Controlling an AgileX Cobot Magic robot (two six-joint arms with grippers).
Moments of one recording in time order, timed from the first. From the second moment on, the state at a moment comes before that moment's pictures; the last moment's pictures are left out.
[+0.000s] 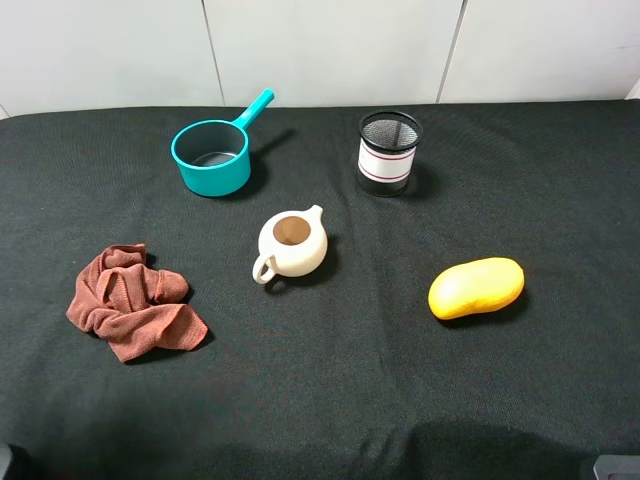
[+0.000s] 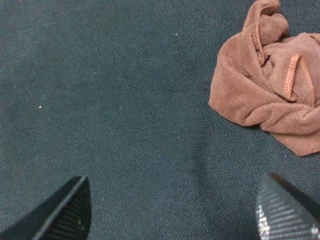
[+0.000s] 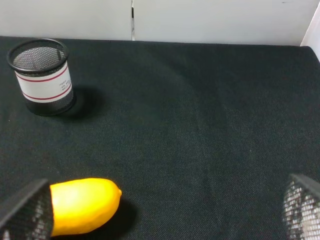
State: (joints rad) left arm -0.11 0.61 -0.56 0.17 1.00 -0.04; right arm 0.08 -0.01 -0.50 -0.01 1.03 -0.06
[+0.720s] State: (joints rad) left arm -0.12 1.14 -0.61 0.15 0.74 -0.04; right arm 0.08 -0.01 -0.50 -0.01 1.03 -0.06
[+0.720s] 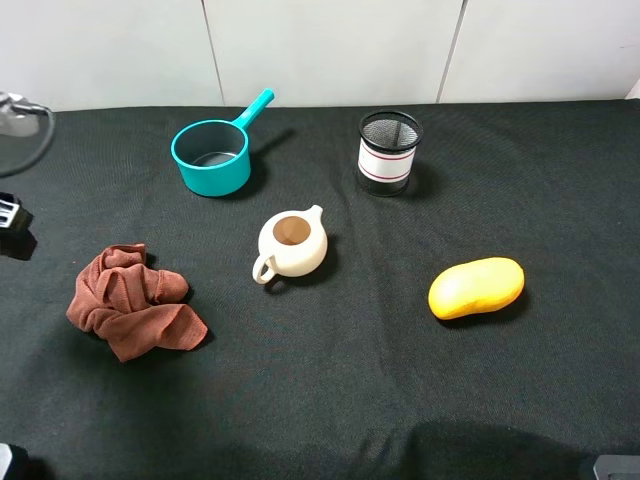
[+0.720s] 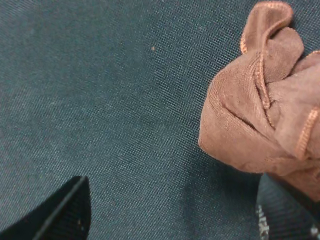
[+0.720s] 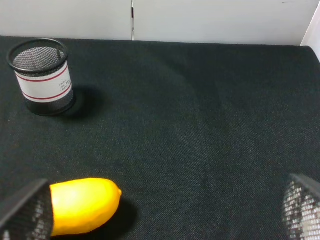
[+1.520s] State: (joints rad) left arm -0.37 1.22 -0.61 0.14 0.71 -0.04; right arm 0.08 -0.01 -0.50 -0.01 1.03 -0.06
